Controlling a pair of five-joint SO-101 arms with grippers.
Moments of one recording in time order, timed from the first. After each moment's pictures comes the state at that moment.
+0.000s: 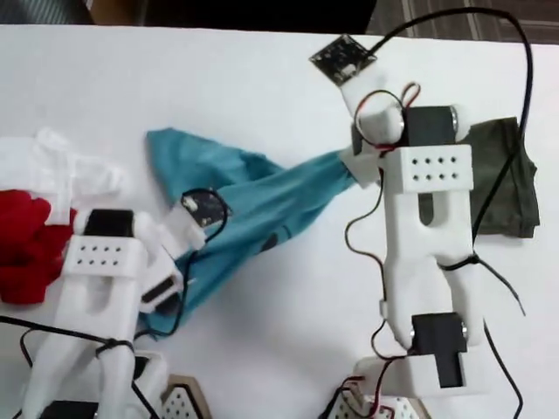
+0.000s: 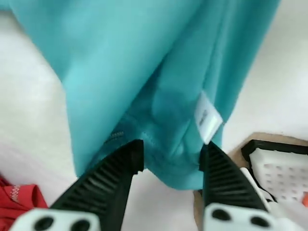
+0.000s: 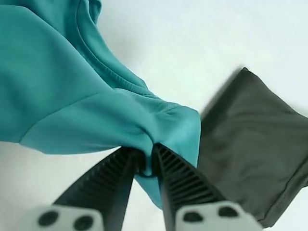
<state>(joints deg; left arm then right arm) -6.3 -33.6 46.9 87.5 -47.5 -7.6 -2.9 -14.9 93.2 34.7</state>
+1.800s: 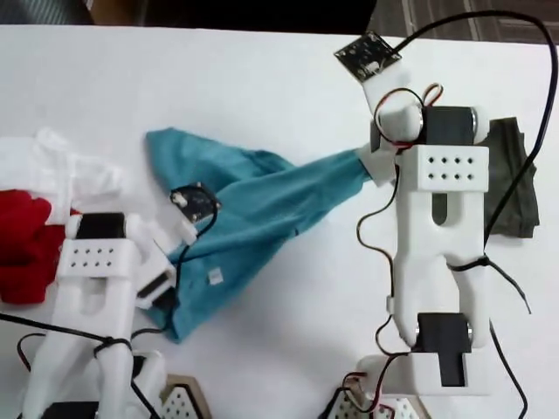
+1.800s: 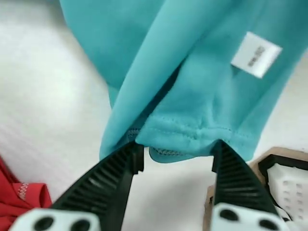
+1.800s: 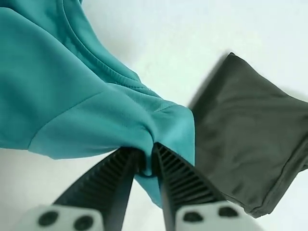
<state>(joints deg) -9.7 -33.8 49.1 81.9 -47.5 -4.0 -2.9 -14.9 93.0 34.7</state>
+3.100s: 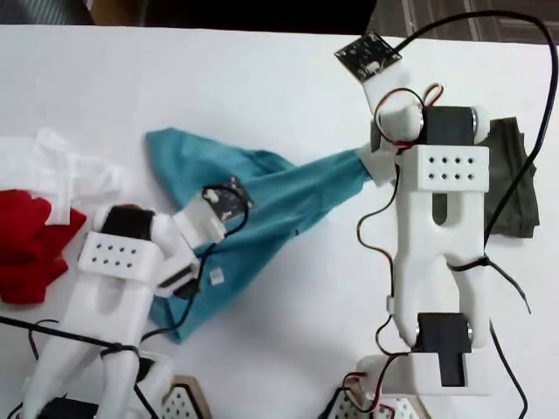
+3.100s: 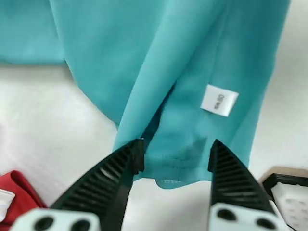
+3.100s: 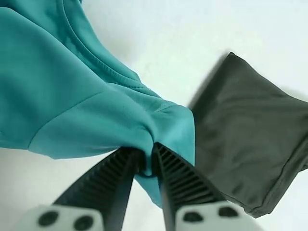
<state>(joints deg) 0.4 -33.8 44.5 80.7 -44.6 -4.0 -2.9 -14.9 93.0 34.7</state>
